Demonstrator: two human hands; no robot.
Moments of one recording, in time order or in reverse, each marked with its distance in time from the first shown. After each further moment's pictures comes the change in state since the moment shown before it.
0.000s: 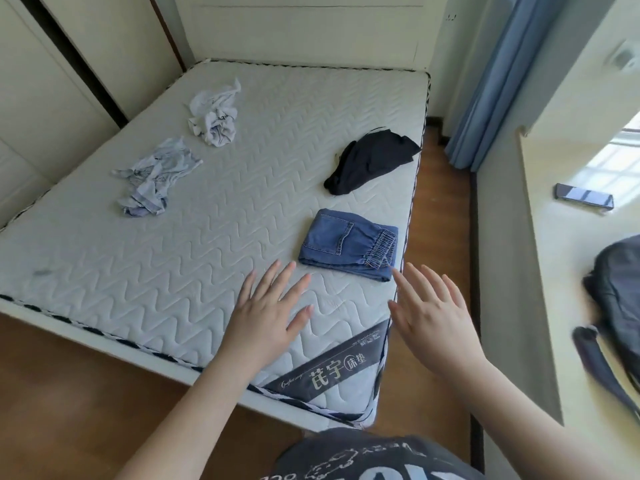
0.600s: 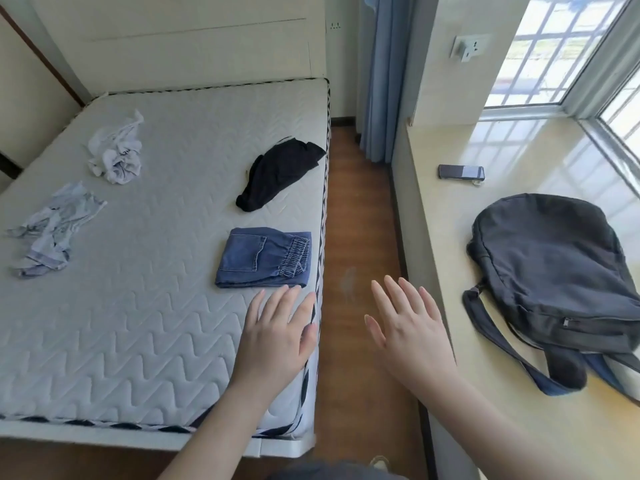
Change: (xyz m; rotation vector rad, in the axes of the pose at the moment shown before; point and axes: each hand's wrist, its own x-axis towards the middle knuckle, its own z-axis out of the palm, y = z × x) left_hand 0.048 0.239 0.006 -0.034 0.274 0.267; right_hand -0.085 0.169 -0.031 0.026 0.060 0.270
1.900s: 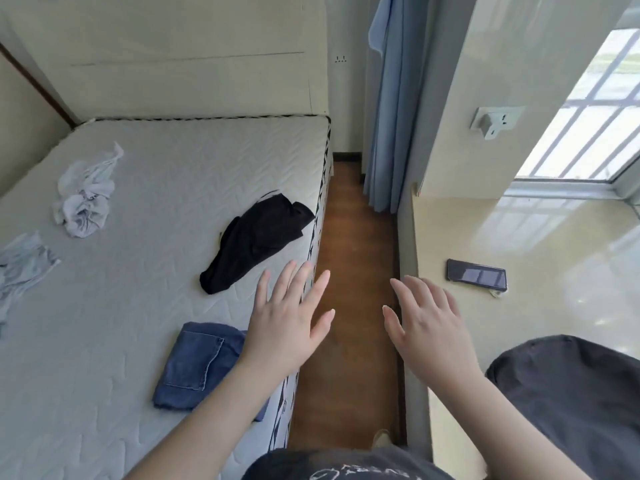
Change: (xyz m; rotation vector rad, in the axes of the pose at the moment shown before) left_hand 0.425 -0.017 0.102 0.106 -0.038 -0.031; right_hand 0.399 0.173 -0.013 0.026 0.095 -0.044
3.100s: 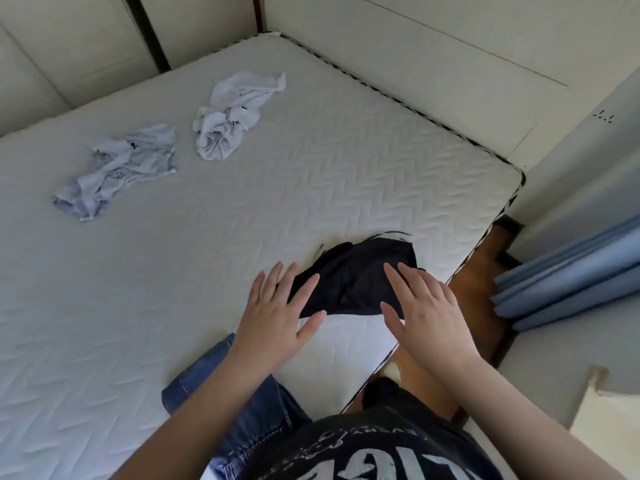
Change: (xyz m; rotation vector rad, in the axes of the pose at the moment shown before) left_hand 0.104 -0.301 0.105 -0.120 -0.192 -0.659; right_hand 0.388 -0.227 0.143 -0.030 -0.127 -0.770
